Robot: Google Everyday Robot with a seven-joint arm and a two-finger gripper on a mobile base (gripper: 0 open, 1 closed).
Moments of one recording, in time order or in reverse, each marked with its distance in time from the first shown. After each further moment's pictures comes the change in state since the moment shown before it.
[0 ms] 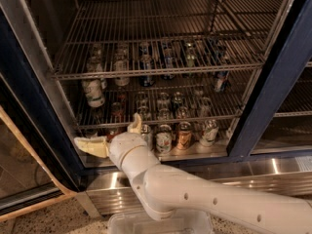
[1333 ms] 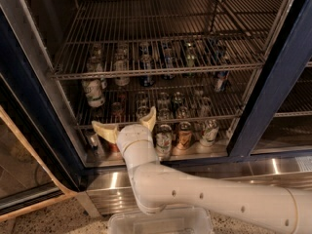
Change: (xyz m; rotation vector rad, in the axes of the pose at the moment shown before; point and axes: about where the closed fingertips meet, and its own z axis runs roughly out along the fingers) arm -0.004 -0.061 0.013 0.278 -0.060 -0.066
